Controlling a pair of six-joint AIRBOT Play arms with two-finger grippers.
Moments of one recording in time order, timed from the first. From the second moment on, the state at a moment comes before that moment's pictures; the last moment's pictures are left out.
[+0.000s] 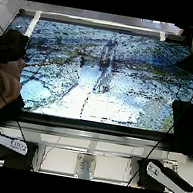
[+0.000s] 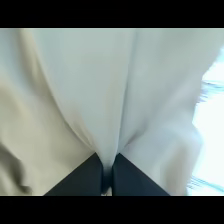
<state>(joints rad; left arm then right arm) 0.31 -1.58 1.70 1.91 -1.44 -1.52 -0.26 -1.17 1.74 -0.94 1.62 1.43</state>
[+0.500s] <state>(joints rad) -0.33 -1.31 1.70 1.17 -1.27 -1.38 -0.26 -1.17 1.74 -1.27 1.72 1.32</state>
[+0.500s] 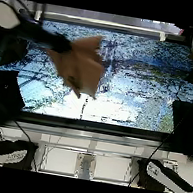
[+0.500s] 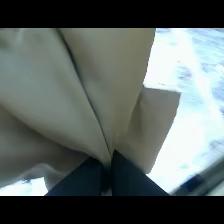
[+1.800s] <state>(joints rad) -0.60 -1.71 1.34 0.76 -0.69 -1.36 -0.42 -1.33 1.12 -1.20 1.22 1.27</state>
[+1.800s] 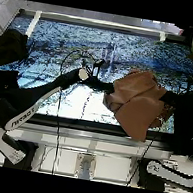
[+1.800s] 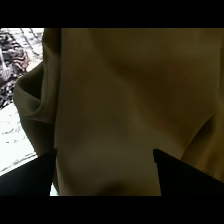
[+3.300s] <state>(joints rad) -0.56 -1.60 1.50 1.10 -0.86 -1.30 -0.70 -1.31 0.98 -1.13 1.19 1.19</state>
